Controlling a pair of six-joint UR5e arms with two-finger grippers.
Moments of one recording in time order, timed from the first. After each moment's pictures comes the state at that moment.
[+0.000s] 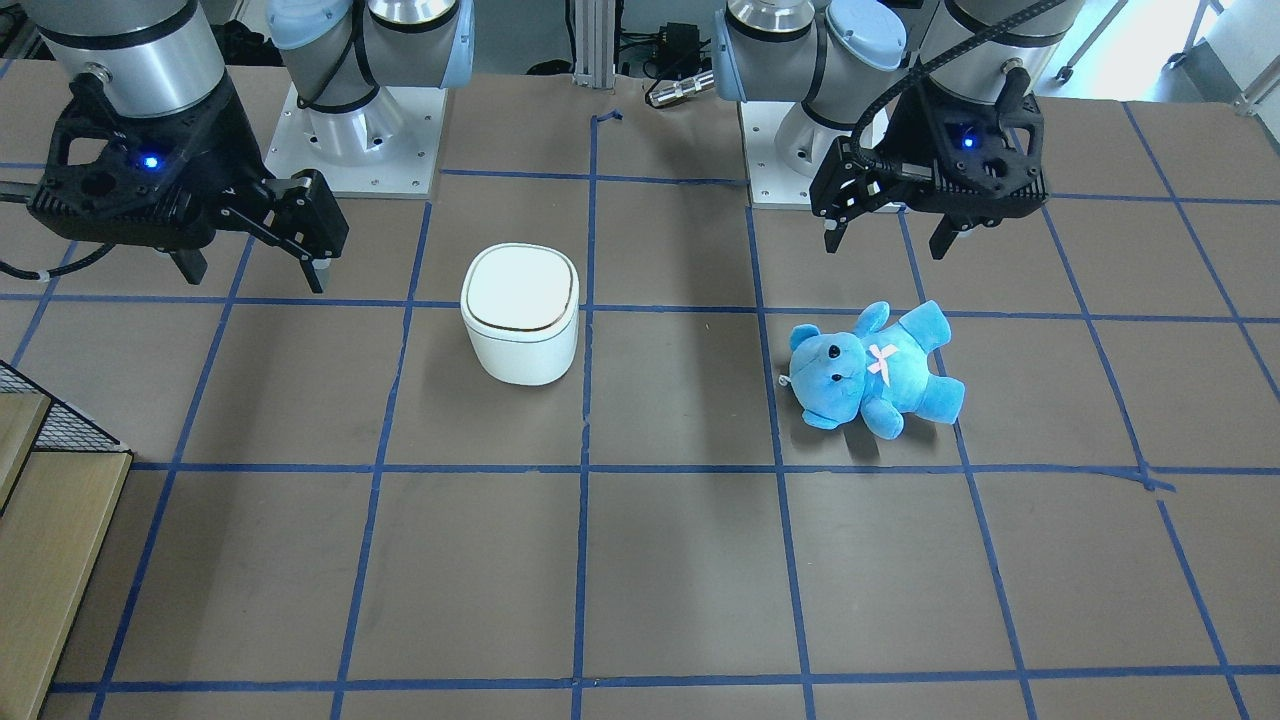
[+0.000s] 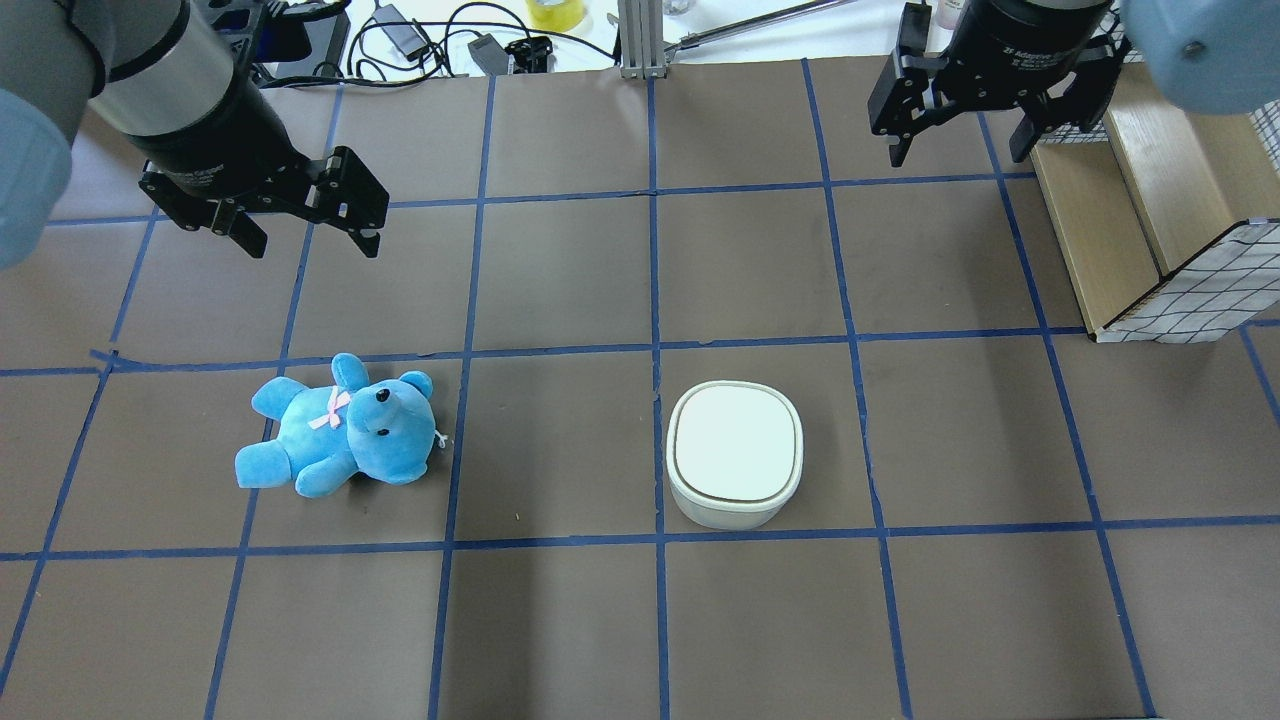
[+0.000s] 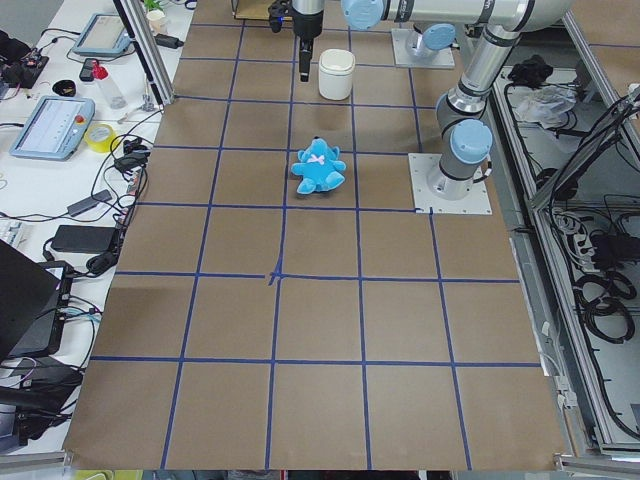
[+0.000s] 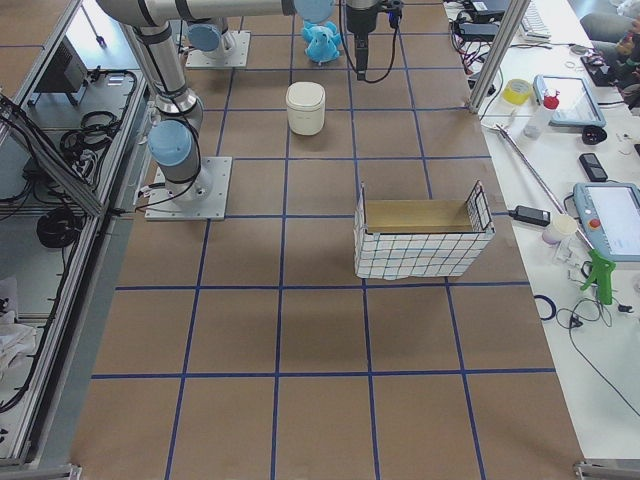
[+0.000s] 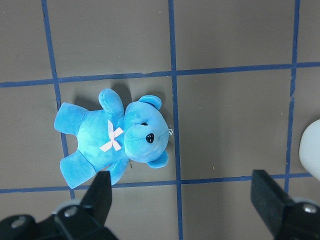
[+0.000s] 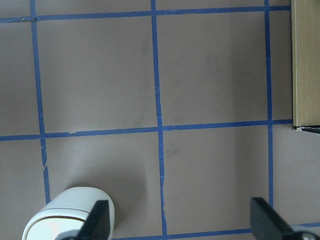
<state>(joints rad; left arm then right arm) -1.54 -1.52 -1.60 -1.55 1.57 0.07 1.58 -1.52 1.47 -1.61 -1.61 0.05</state>
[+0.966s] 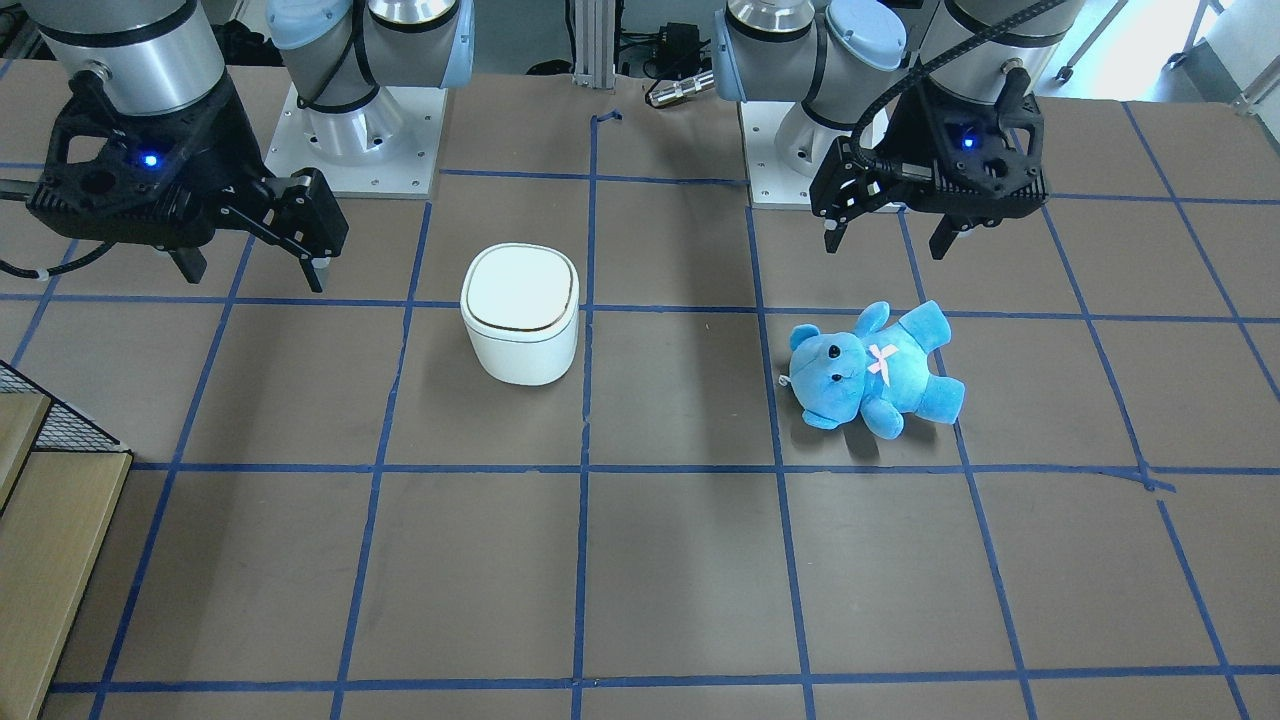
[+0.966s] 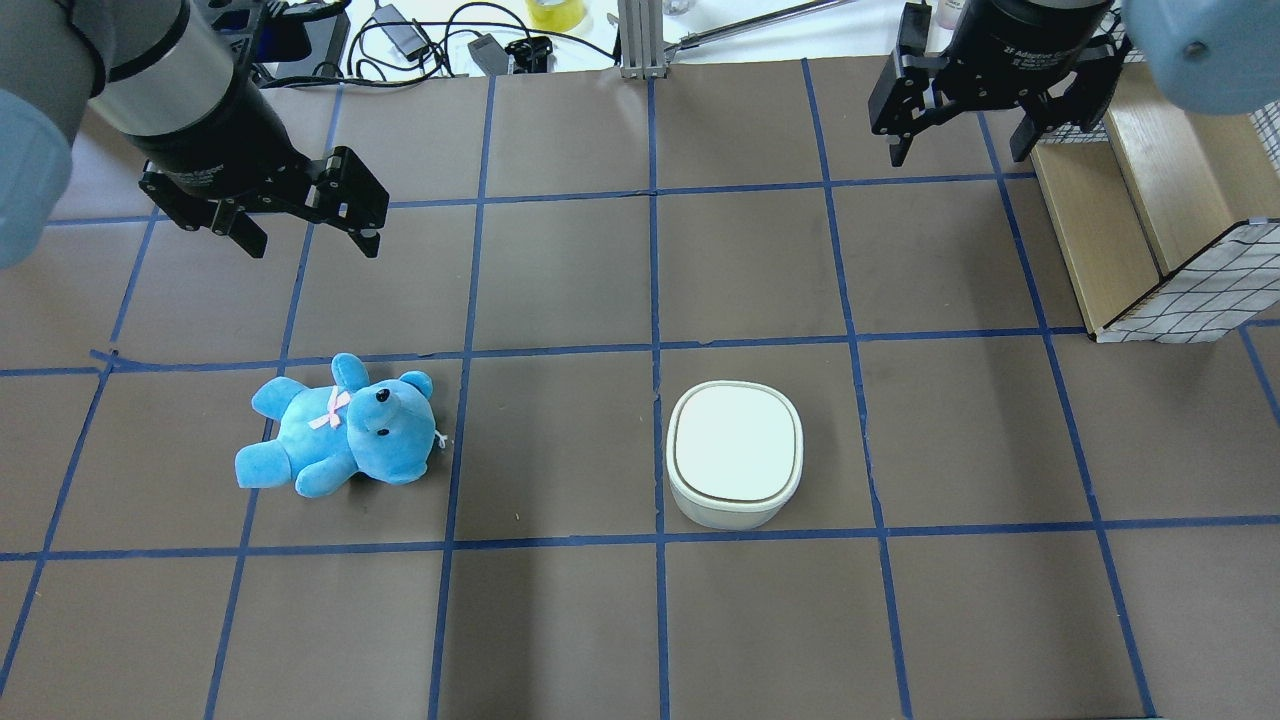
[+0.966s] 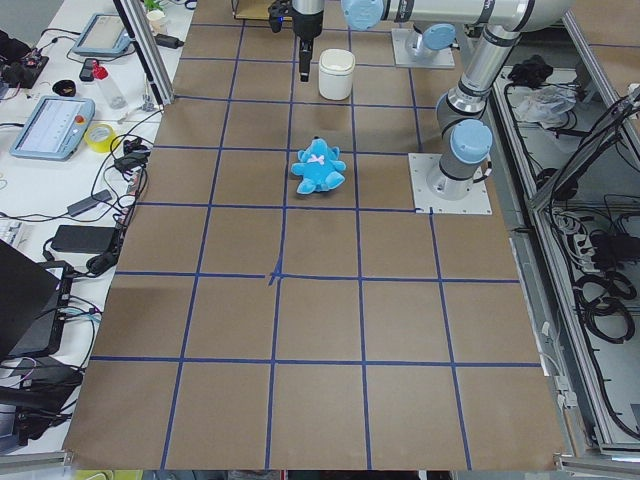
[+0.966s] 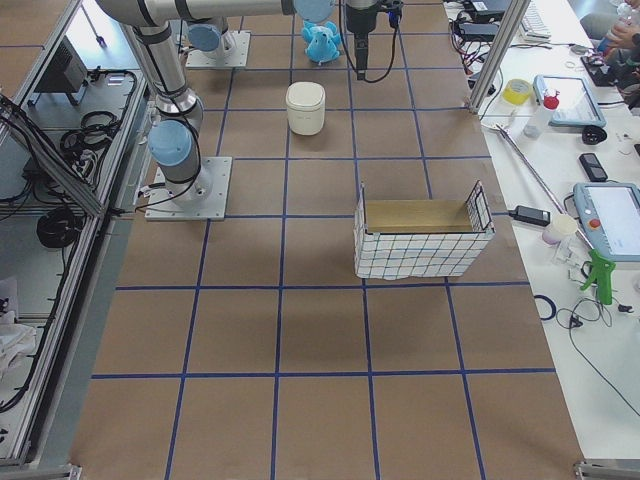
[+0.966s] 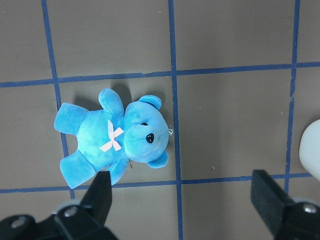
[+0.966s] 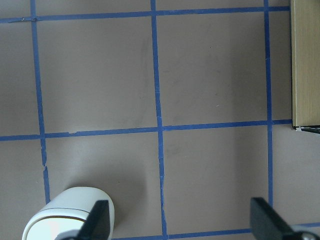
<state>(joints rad) -1.54 -1.52 -1.60 -1.55 1.57 0.07 1.58 -1.52 1.46 -1.61 -1.61 0.05</state>
